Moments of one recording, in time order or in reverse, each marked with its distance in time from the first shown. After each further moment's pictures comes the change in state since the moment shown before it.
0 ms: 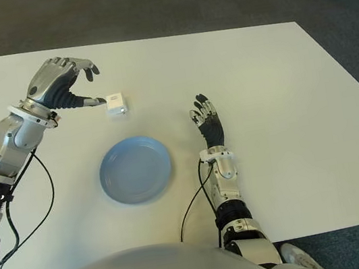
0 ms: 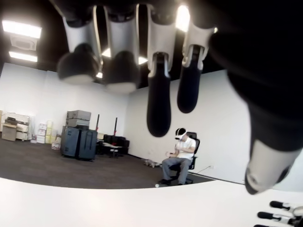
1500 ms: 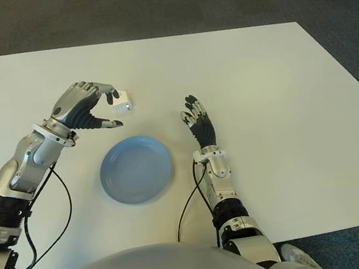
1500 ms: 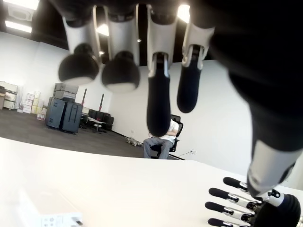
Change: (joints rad) left arm 0.110 -0.112 0.011 -0.008 0.062 -0.074 -0.080; right arm -0.009 0.000 0.062 0.015 -0.056 0.005 -0.021
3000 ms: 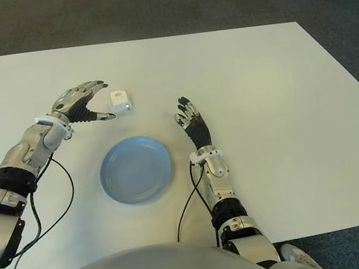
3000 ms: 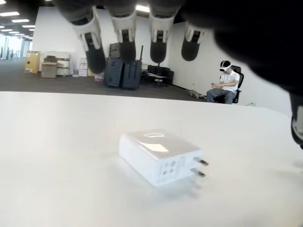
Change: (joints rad) left arm -0.256 -0.027 -0.134 0.552 0.133 0.108 0.045; right arm -0.003 0.001 0.026 0.005 0.008 0.040 0.054
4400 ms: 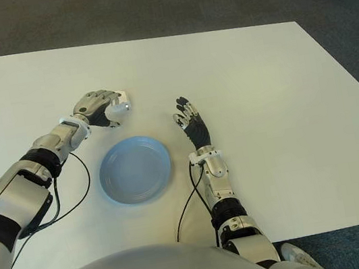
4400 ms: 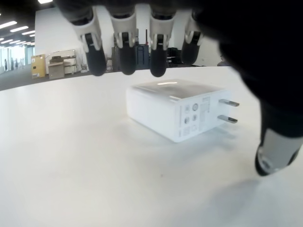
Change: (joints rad) left arm -0.242 -0.170 -0.303 0.537 0.139 0.003 0.299; right arm 0.006 0.001 0.005 0.006 0.005 -0.013 0.008
